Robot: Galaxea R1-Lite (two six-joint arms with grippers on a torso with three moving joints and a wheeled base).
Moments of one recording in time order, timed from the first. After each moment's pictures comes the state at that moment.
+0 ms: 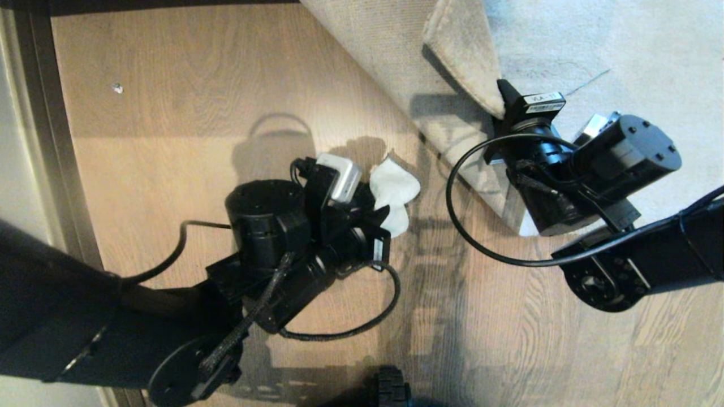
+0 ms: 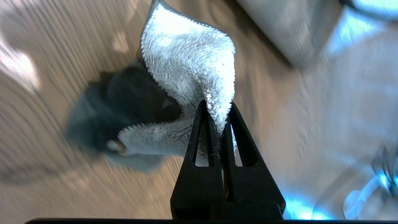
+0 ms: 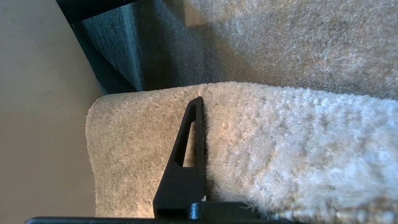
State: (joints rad) left arm -0.79 1.84 -0.82 -1.02 0.16 -0.02; right arm 0.47 1.92 -0.97 -1.52 -0.33 1.30
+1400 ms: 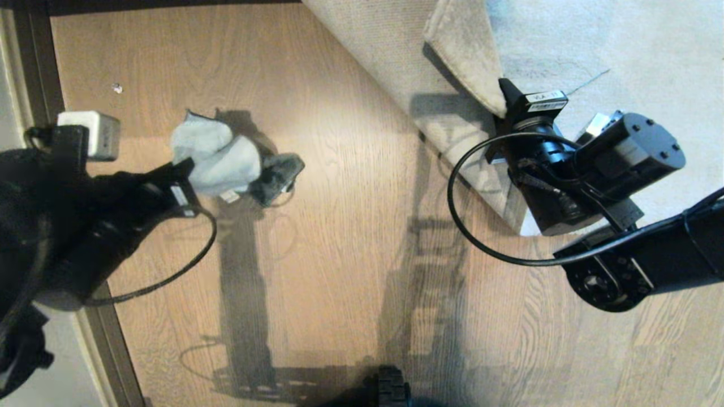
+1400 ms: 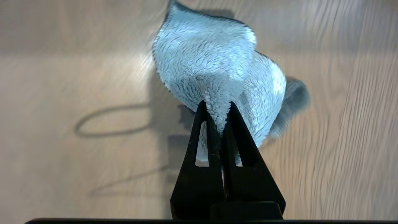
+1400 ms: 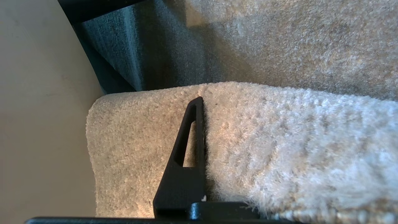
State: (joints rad) left arm -0.22 1.49 -0.53 -1.08 0.15 -0.02; right arm 0.47 1.91 -0.96 -1.52 -0.33 1.30
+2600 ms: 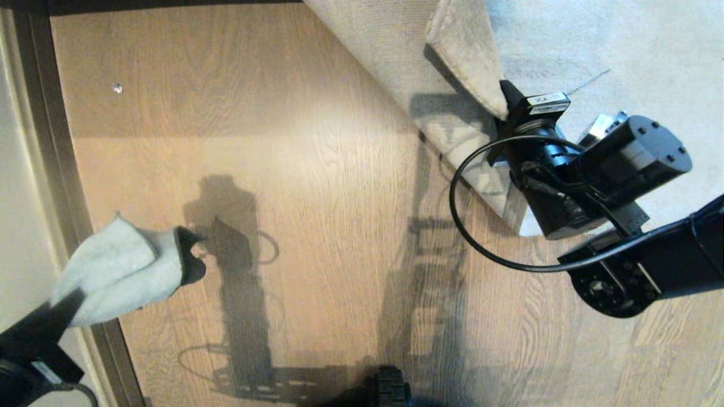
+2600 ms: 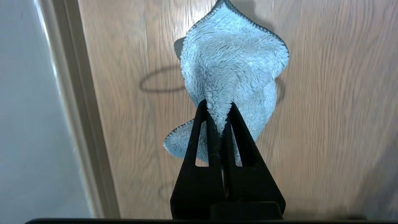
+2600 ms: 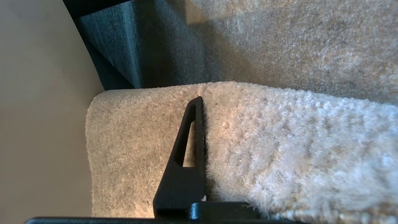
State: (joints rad) left arm -0.08 0.89 0.00 -0.88 0.16 -0.03; right arm 0.48 1.90 -0.94 -1.52 -0.32 1.28
